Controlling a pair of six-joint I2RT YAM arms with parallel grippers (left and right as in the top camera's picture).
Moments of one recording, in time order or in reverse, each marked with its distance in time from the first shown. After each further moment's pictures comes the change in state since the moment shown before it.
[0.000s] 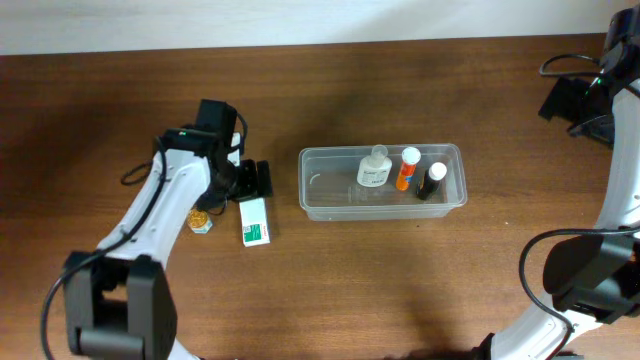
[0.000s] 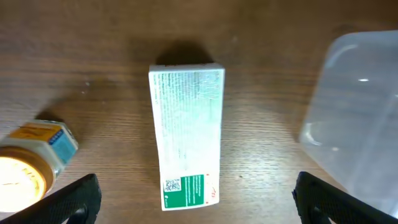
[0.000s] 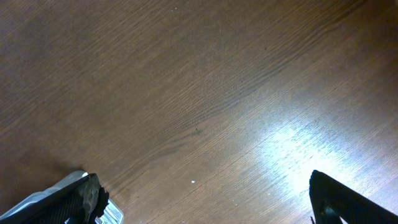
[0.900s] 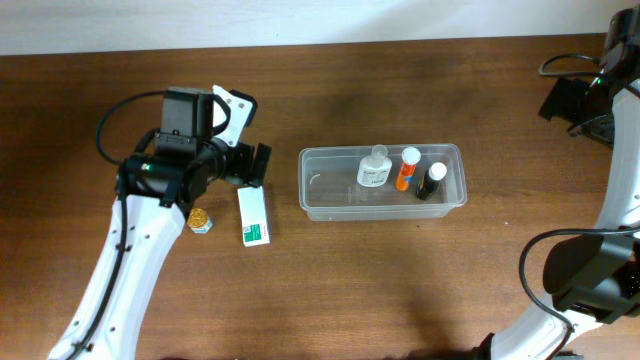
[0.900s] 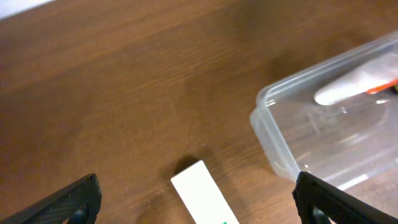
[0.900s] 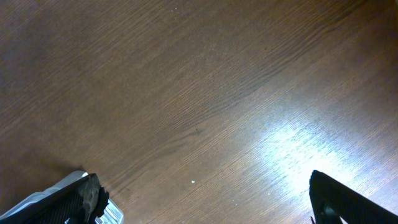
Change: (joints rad) left arm -0.024 -0.330 -0.002 0.218 -0.021 0.483; right arm 0.000 0.000 0.000 0.000 0.000 0.000
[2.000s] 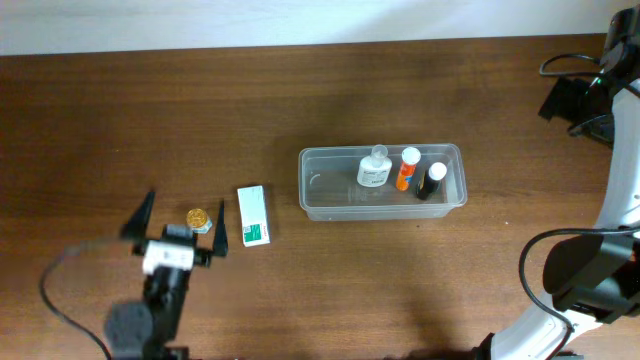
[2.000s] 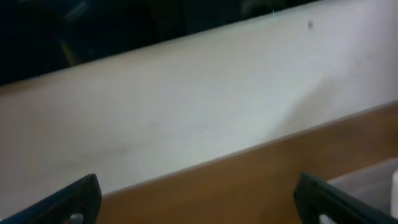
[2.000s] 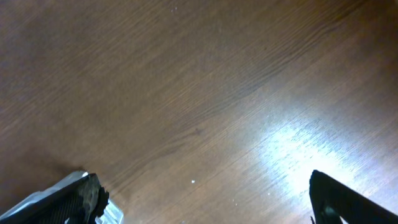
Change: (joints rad) left arm 0.210 -1.067 -1.086 1.058 0.084 0.066; right arm 0.000 0.000 0.001 0.000 0.000 0.000
